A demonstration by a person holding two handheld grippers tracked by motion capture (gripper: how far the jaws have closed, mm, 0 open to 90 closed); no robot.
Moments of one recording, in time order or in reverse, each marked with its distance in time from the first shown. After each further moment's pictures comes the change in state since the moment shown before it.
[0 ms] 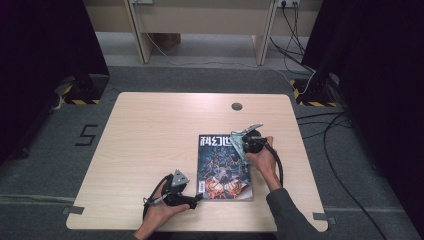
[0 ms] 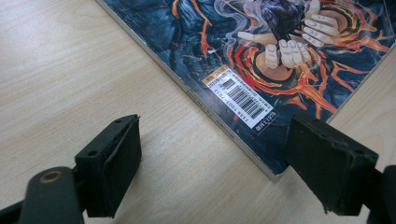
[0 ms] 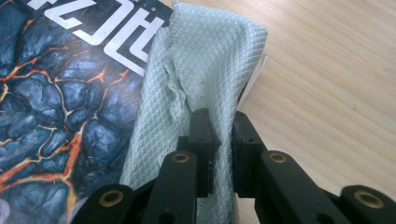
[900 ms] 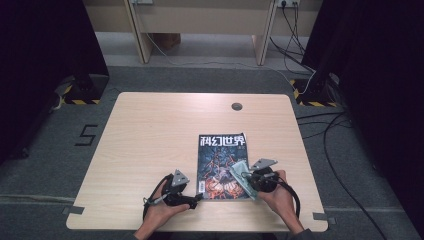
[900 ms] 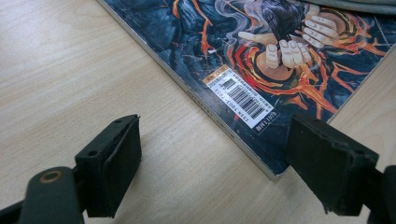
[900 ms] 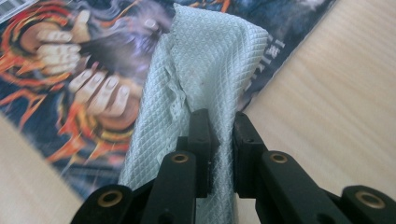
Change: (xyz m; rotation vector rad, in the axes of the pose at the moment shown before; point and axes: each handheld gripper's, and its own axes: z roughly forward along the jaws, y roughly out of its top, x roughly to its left) left arm 0.000 0.000 0.000 -0.002 0.003 -0.003; right arm 0.043 -0.090 -0.067 -0.051 0.144 -0.094
